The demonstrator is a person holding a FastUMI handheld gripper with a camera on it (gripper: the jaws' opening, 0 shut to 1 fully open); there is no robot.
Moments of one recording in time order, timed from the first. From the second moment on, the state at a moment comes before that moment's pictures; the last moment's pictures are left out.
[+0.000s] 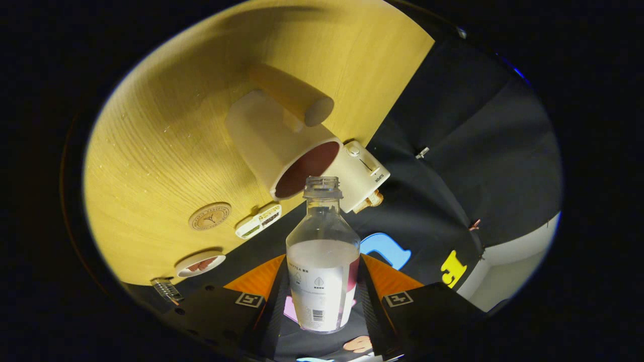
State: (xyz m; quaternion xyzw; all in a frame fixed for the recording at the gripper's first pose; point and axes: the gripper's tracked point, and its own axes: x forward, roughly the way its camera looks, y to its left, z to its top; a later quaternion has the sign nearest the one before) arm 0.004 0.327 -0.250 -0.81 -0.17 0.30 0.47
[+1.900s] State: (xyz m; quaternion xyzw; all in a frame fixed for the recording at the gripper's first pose) arm 0.076 0.262 -0.216 0.09 0.14 0.14 0.97
